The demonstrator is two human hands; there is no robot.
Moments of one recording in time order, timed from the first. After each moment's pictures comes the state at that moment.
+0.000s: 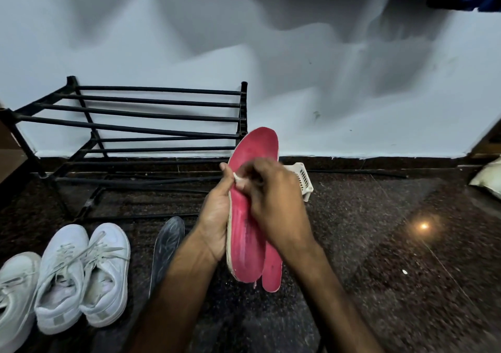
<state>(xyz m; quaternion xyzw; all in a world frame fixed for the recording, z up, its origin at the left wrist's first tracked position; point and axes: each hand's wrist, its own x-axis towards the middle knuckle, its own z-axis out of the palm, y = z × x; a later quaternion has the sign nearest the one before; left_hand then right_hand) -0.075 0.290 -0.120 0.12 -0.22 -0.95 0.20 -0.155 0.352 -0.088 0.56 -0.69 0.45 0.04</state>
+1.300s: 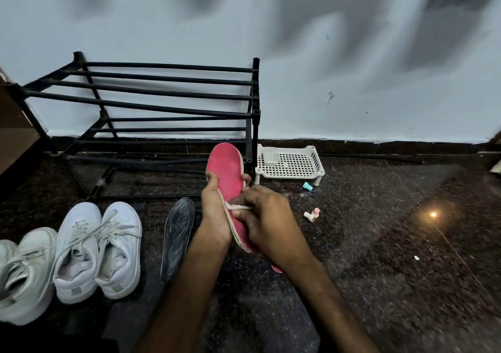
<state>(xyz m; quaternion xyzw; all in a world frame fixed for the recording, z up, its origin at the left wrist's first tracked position) -0.071 0.268 -0.173 0.26 -0.13 -0.91 0.29 -0.134 0.360 -0.151 0.59 -0.69 0.40 -0.12</state>
